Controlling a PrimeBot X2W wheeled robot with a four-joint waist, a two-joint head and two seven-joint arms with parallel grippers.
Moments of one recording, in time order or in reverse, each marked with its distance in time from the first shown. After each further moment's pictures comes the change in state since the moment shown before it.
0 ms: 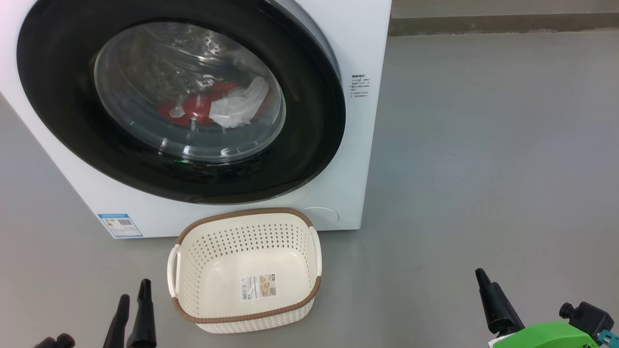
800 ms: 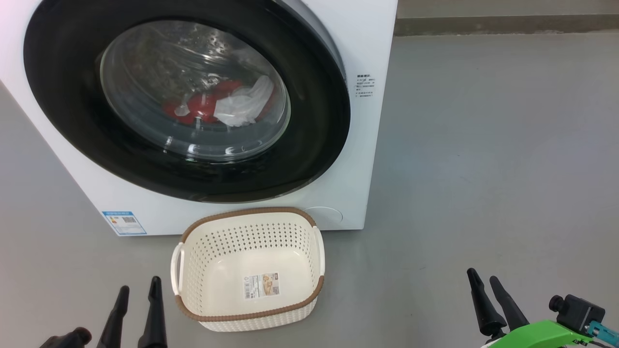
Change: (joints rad) left arm 0.021 0.009 -0.026 -0.054 0.300 0.017 -0.069; right arm -0.002 -0.033 0.053 -0.004 -0.235 0.000 -0.066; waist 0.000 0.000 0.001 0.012
